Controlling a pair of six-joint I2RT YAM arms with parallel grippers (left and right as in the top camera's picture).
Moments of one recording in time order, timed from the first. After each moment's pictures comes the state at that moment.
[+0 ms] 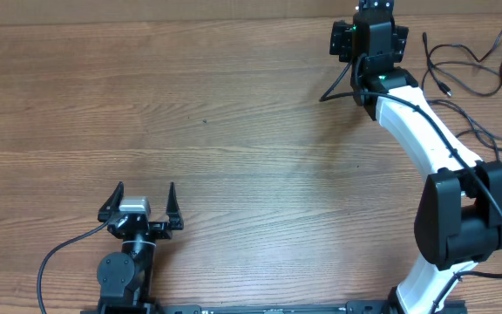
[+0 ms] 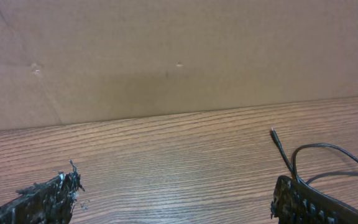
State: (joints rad) left arm -0.06 0.02 0.01 -0.08 -0.04 -0.03; right arm 0.20 1.92 1.49 -0.07 0.40 0.12
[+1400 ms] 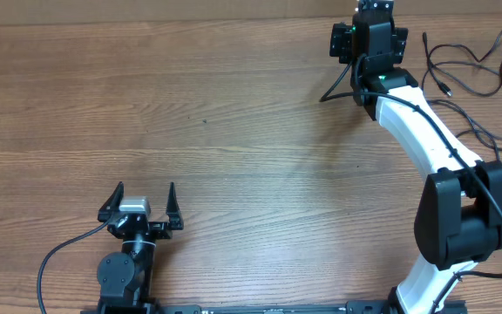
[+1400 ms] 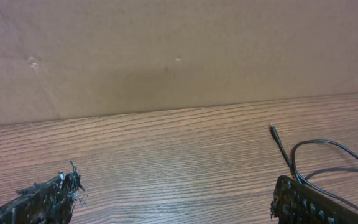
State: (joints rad) left arm -0.06 0.02 0.01 -0.08 -0.04 -0.03; right arm 0.20 1.92 1.49 -0.09 0.40 0.12
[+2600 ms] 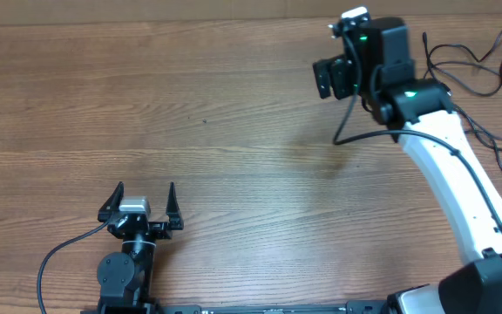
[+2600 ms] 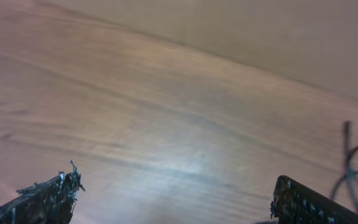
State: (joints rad) left arm -0.06 0.02 0.01 -0.08 -0.04 -0.03; right arm 0.25 1.61 1.49 -0.59 -0.02 -0.11
